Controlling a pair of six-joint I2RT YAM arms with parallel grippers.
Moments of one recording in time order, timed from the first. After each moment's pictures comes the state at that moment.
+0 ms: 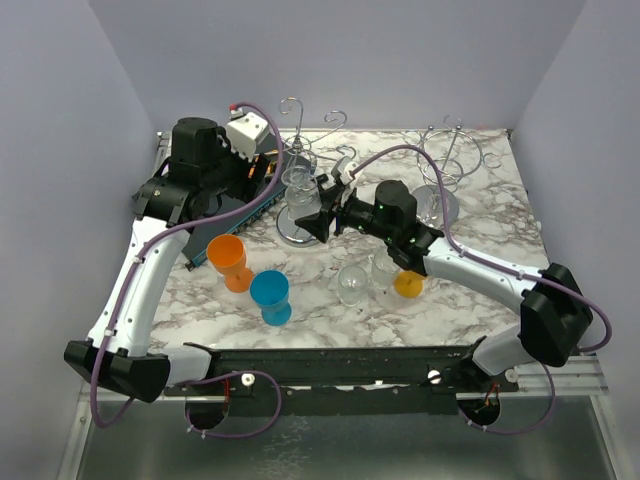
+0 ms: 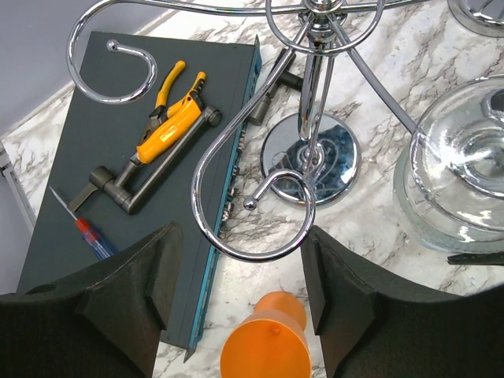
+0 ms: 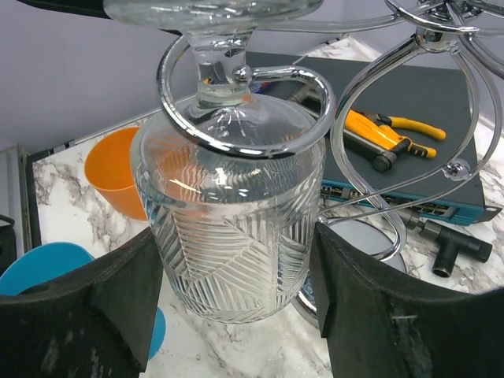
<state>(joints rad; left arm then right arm) -0.28 1.27 1.55 -0.80 0.17 0.28 0.79 1.48 1.04 0.39 -0.32 0.03</state>
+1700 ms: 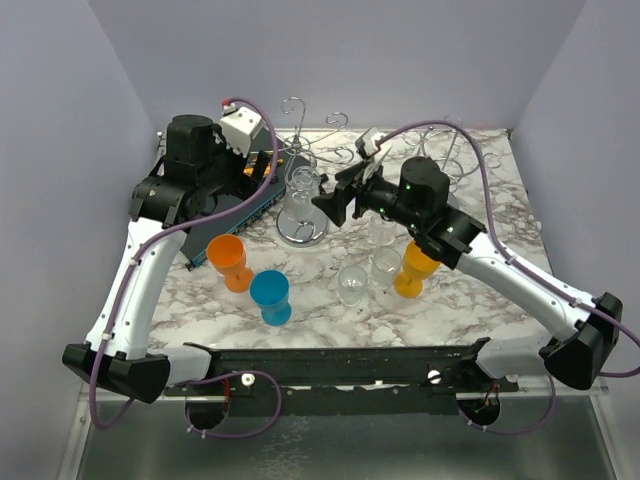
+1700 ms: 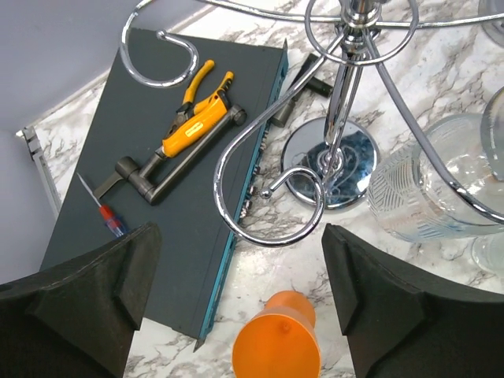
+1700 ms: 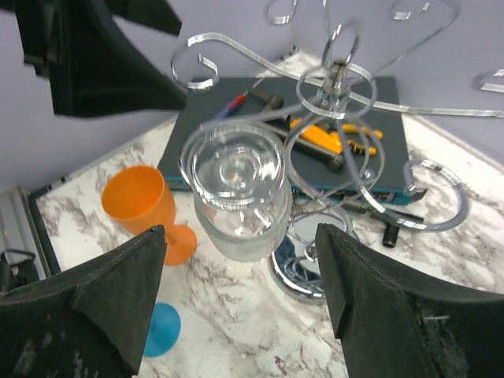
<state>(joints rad) -0.28 1.27 1.57 -0.80 0.10 0.26 0.79 1.31 1.20 0.03 -0.18 0.06</state>
